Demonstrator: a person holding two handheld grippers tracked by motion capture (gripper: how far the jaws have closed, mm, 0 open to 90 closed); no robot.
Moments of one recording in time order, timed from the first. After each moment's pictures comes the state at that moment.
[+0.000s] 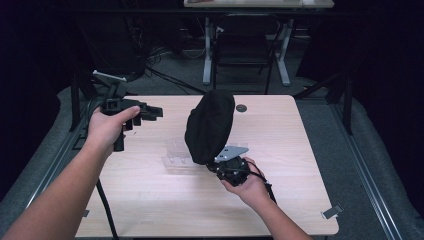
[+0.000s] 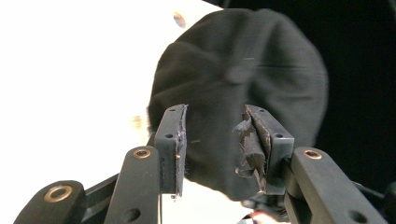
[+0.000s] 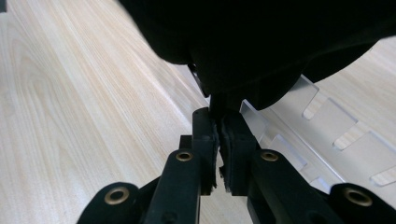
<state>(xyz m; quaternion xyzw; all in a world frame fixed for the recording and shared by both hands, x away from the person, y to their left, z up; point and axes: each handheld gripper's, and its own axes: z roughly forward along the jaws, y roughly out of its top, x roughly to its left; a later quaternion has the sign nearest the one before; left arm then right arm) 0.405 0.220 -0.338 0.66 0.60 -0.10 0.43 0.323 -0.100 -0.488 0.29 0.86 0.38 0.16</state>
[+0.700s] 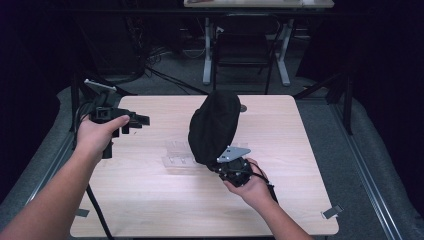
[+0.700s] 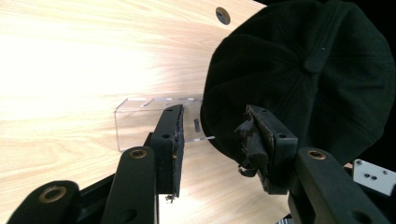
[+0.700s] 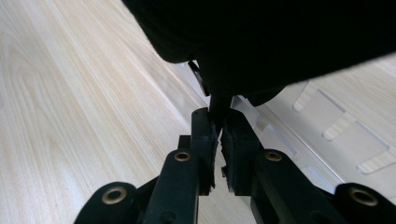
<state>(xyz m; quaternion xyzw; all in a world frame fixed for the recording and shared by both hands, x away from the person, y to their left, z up) 0.399 0.247 -0.353 0.67 0.62 -0.06 0.40 0.321 -0.106 -0.489 0.29 0.86 0.38 0.17</state>
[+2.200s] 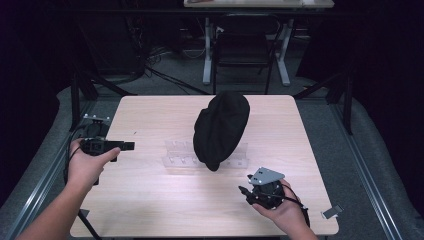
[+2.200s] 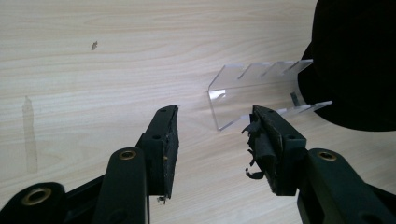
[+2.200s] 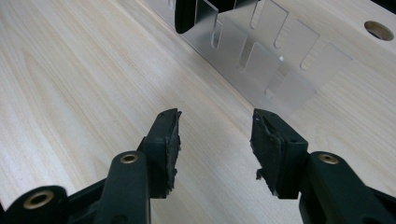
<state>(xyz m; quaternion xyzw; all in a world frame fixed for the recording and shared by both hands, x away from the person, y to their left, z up) 0.360 0.278 -0.420 0.73 0.59 0.09 0.34 0.268 -0.180 -0.508 0.32 0.86 0.35 0.21</state>
